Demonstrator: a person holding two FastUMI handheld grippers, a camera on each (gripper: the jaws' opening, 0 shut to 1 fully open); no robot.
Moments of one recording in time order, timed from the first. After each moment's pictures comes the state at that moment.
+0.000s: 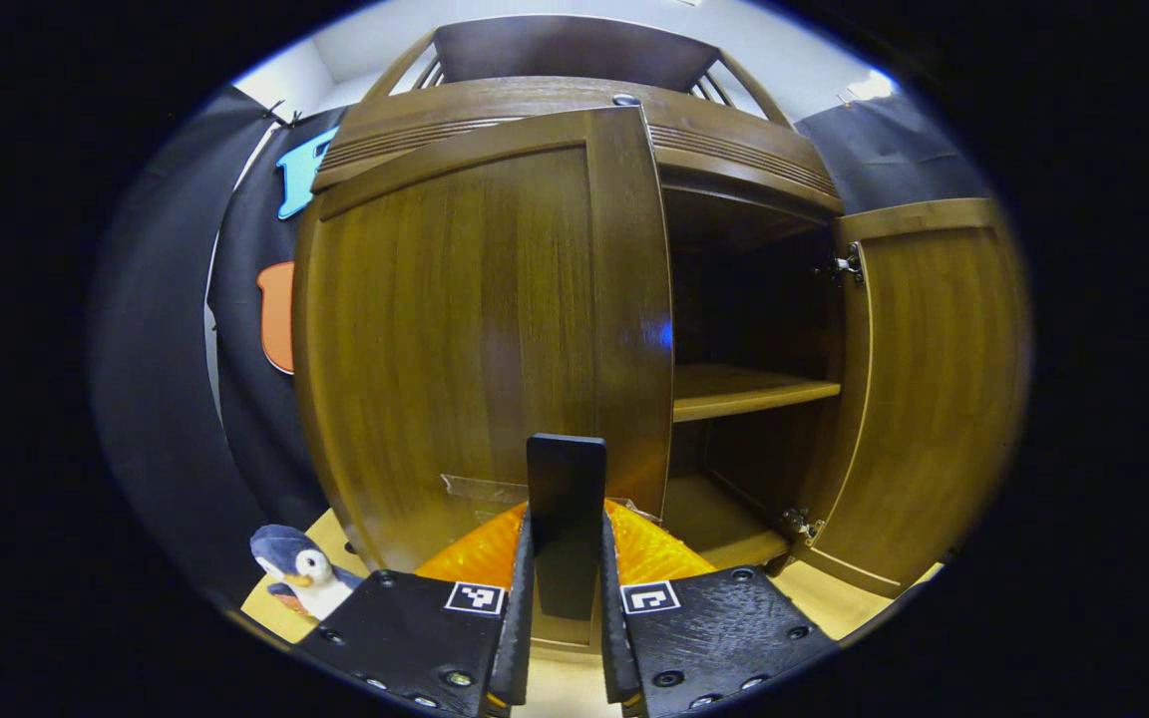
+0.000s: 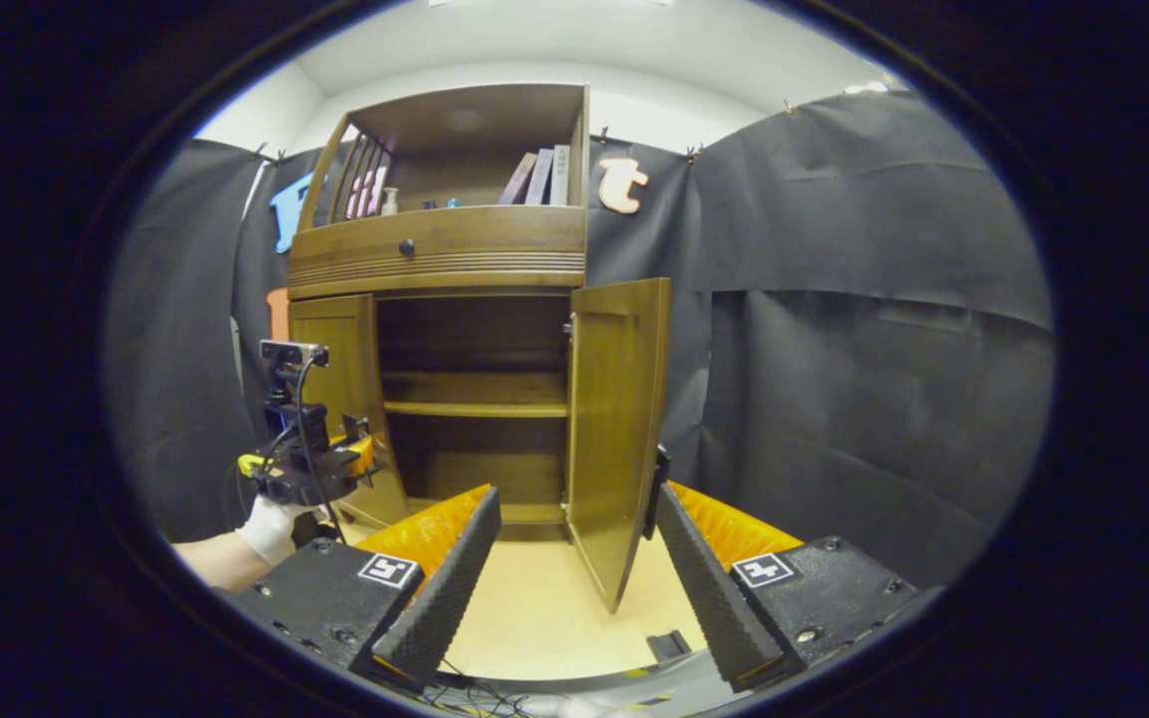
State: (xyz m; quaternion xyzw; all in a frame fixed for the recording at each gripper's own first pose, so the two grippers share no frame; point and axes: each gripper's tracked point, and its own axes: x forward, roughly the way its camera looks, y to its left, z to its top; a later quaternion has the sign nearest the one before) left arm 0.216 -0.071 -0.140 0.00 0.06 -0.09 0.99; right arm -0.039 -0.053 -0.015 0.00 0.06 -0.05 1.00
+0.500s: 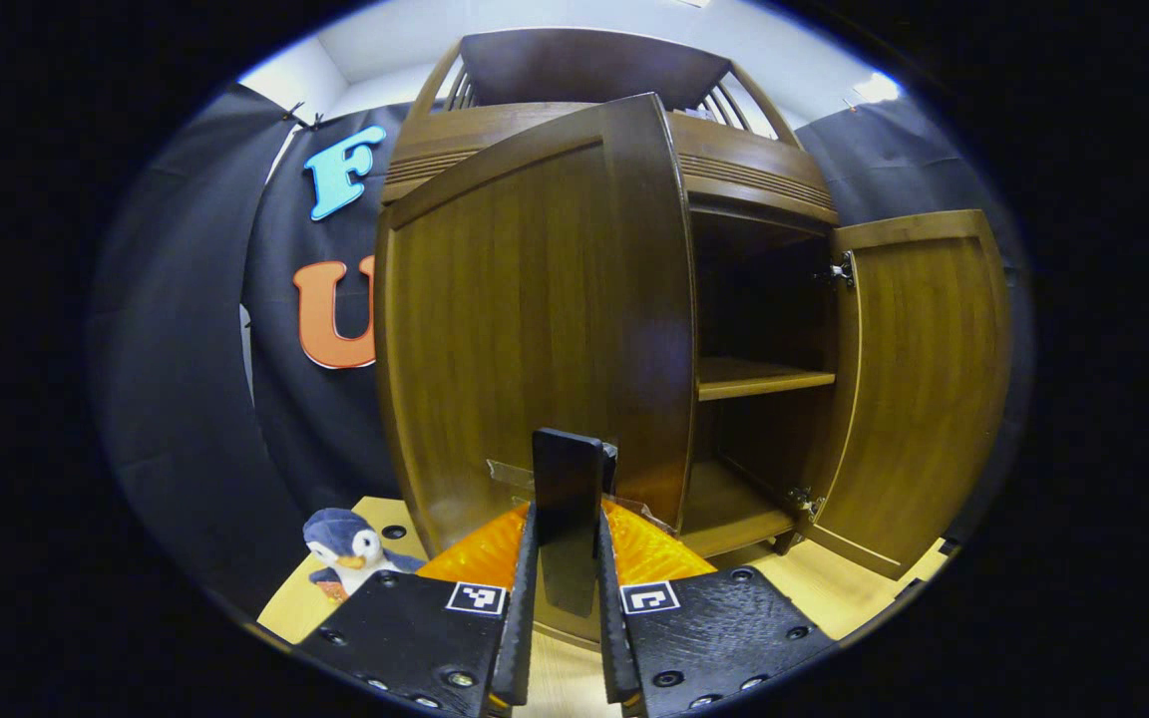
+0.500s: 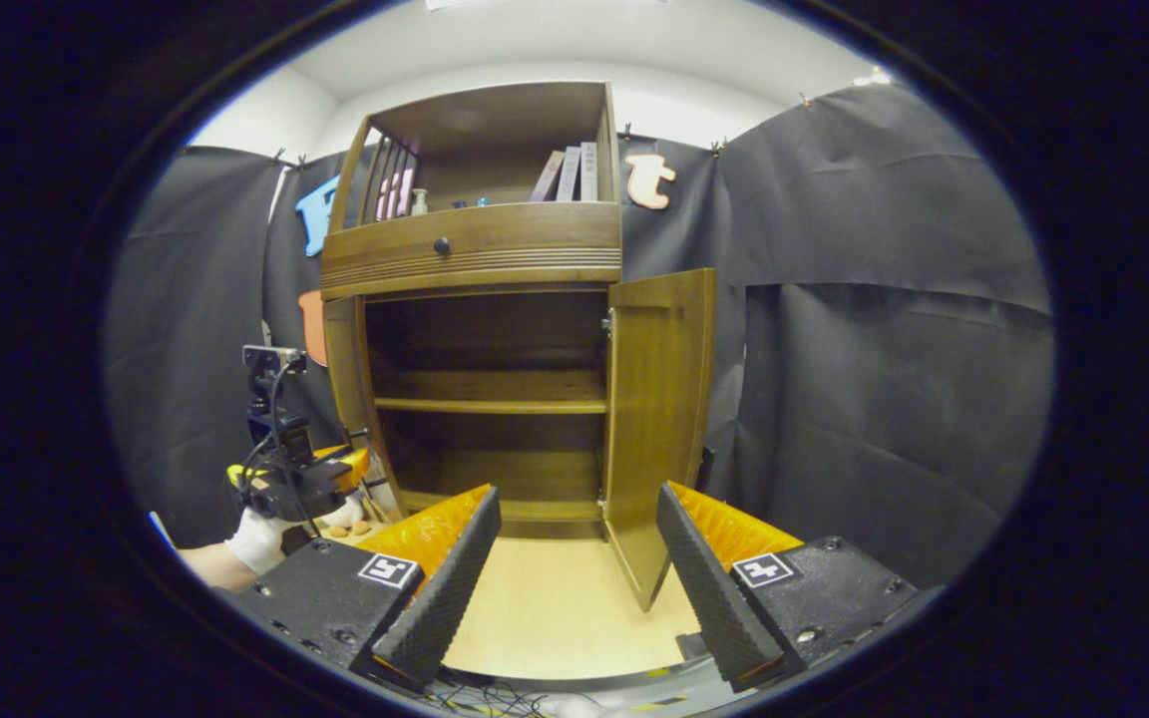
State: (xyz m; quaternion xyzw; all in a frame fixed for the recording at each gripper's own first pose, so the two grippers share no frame) left arm 0.161 -0.028 -0.137 0.00 0.07 -0.06 1.00; right arm -0.032 -0.028 -0.021 0.00 0.06 0.00 1.00
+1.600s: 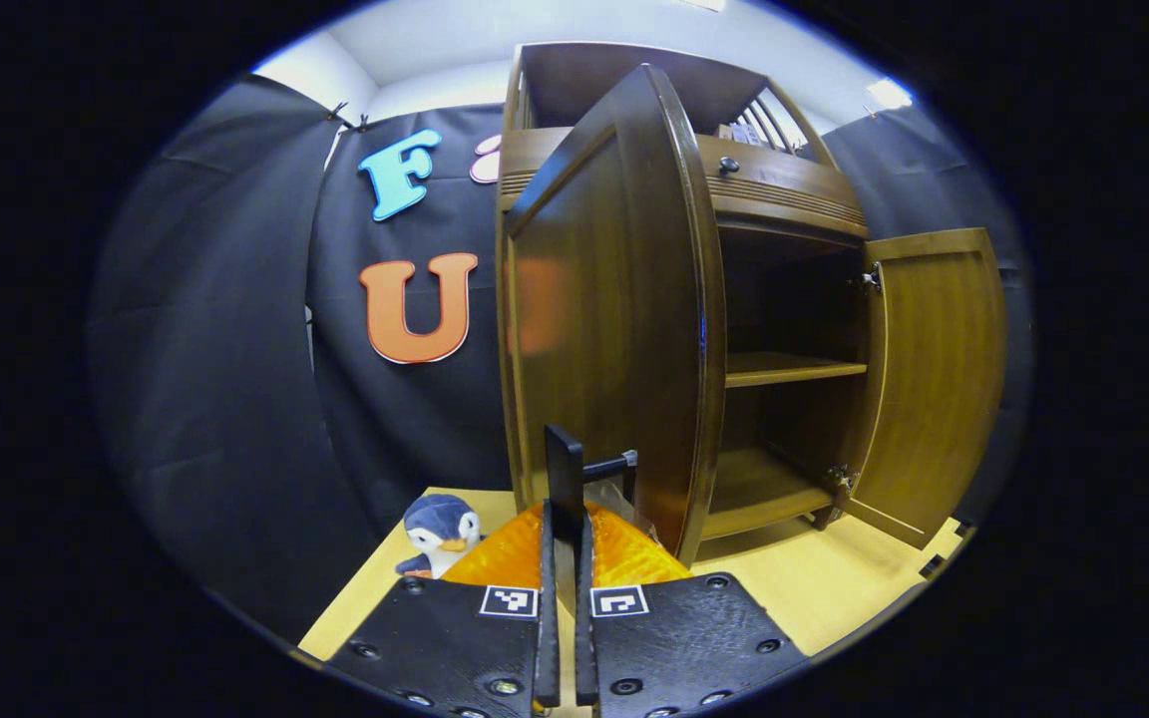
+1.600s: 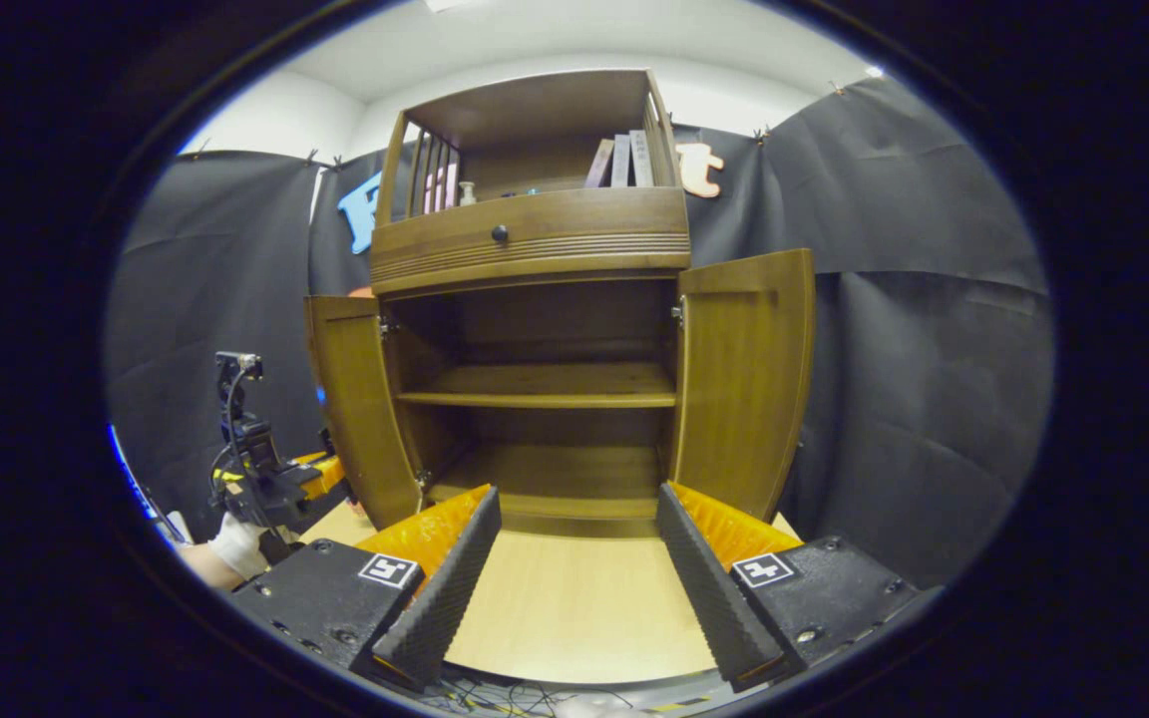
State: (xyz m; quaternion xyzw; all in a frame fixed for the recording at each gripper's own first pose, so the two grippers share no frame) left arm 0.111 0.079 -0.137 0.00 0.07 0.00 1.00; right arm -0.014 0.025 -0.037 0.01 0.08 0.08 0.99
